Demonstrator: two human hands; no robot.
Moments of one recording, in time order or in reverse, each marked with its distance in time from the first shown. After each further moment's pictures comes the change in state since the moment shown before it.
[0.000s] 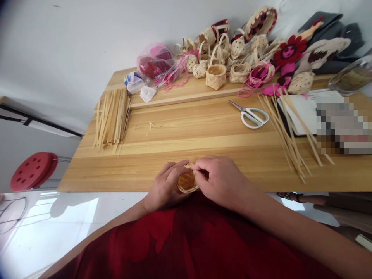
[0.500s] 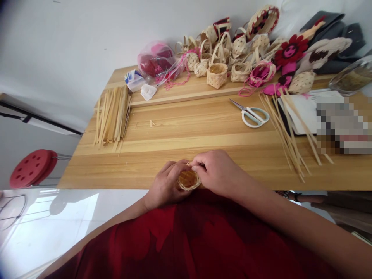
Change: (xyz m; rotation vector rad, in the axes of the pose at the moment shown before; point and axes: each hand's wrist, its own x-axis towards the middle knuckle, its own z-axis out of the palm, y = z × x) left_hand 0.000 0.002 0.001 -0.032 -0.030 -0.059; right_hand 0.016 0.000 -0.003 0.050 -0.120 0.057
